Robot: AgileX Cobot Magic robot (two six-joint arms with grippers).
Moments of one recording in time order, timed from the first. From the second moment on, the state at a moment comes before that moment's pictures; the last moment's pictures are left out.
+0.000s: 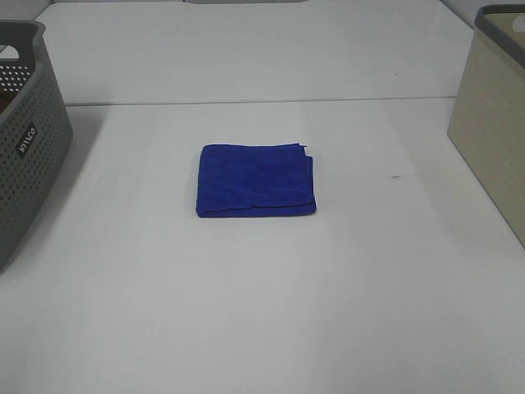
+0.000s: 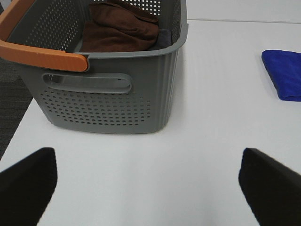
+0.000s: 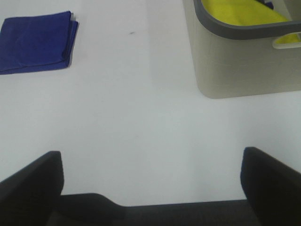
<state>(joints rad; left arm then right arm) 0.09 0.00 -0.50 -0.01 1.04 -0.02 0.00 0.53 -0.87 0.11 1.19 0.02</state>
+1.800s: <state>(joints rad) 0.09 0.00 -0.50 -0.02 1.04 -0.02 0.26 2.45 -1.92 0.57 1.00 -0.03</state>
